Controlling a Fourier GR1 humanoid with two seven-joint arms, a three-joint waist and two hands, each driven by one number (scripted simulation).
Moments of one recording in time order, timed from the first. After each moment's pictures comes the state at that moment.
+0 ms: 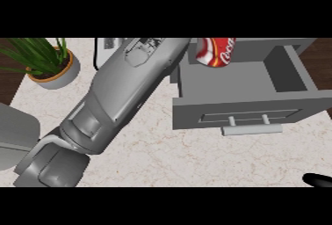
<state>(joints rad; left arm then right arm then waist) -1.48 0.00 -0.20 -0.57 0.33 0.45 0.20 0.03 -0.12 -0.31 -2.27 -0.09 0.07 0.36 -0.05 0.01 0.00</state>
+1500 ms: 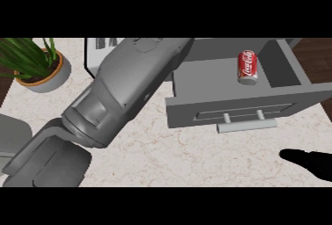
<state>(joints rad) -1.61 0.00 -0.30 -0.32 0.56 0.65 0.04 -0.14 -0.27 -0.20 -2.18 0.15 0.14 0.27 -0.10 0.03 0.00</state>
